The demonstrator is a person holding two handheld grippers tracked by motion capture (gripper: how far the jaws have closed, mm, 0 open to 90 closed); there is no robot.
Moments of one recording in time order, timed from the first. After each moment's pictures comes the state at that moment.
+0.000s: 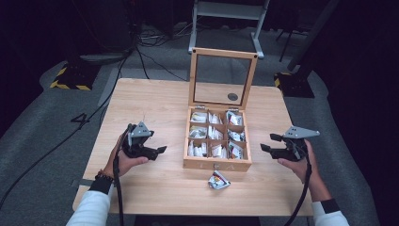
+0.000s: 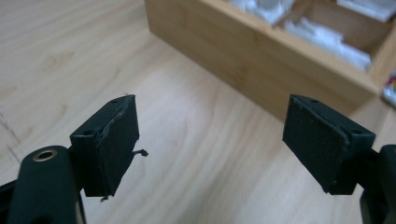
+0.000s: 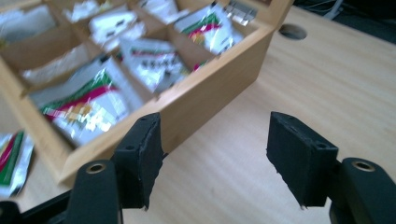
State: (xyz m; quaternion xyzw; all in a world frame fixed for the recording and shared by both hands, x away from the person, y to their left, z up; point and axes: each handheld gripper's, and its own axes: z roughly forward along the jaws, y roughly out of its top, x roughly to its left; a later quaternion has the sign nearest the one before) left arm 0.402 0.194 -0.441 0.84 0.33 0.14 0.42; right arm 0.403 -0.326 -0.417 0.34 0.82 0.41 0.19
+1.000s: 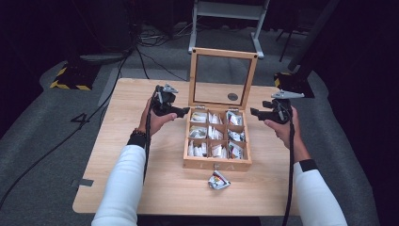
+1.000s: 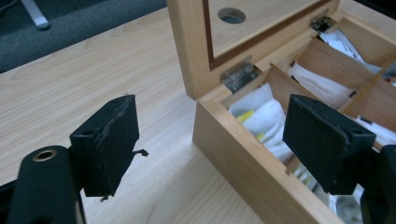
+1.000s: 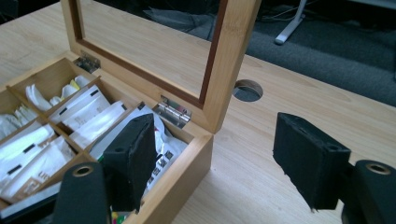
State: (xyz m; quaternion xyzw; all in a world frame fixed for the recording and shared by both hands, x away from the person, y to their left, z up) left arm 0.528 0.122 -0.406 0.81 0.39 0.14 0.41; right arm 0.508 -0.290 -0.384 0.41 0.78 0.42 0.22
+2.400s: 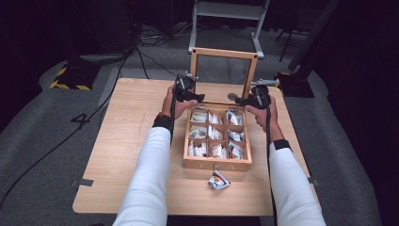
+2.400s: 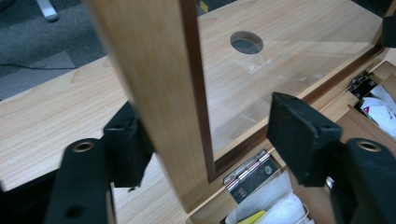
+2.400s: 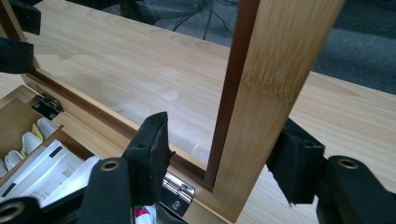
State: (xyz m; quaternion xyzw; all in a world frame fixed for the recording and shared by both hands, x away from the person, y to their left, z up) left arm 0.585 0.059 -0.400 0.81 0.42 0.15 0.38; right arm 0.578 -0.241 -0.405 0.45 0.78 0.40 0.18
